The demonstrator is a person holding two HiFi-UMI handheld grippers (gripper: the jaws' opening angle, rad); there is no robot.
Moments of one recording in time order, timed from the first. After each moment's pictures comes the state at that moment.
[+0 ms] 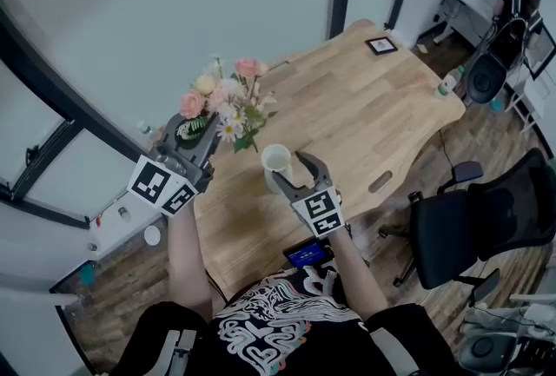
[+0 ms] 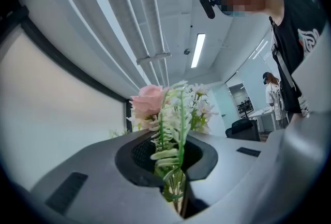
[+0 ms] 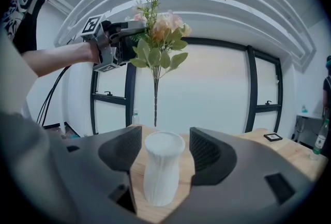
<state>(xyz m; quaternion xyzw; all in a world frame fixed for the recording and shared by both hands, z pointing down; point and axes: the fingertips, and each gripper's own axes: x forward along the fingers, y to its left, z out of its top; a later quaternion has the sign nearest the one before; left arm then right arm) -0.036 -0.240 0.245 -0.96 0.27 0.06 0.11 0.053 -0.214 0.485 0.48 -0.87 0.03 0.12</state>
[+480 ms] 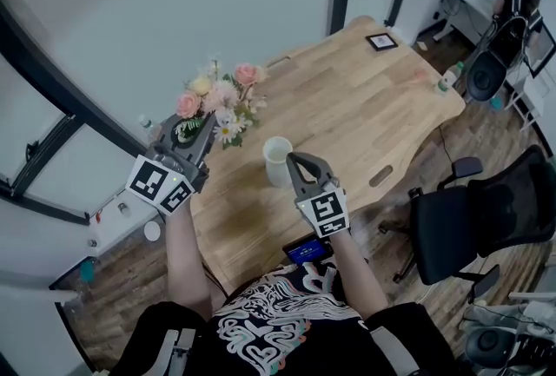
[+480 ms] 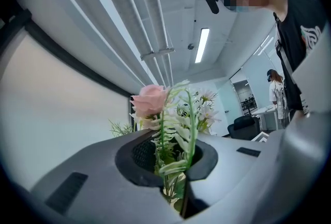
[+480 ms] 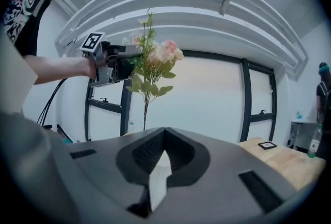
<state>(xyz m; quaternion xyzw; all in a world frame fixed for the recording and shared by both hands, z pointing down) -0.061 -0.236 0.260 -0.95 0.29 0.04 0.09 0.056 -0.197 0.448 0.50 -0.86 -0.02 0.07</state>
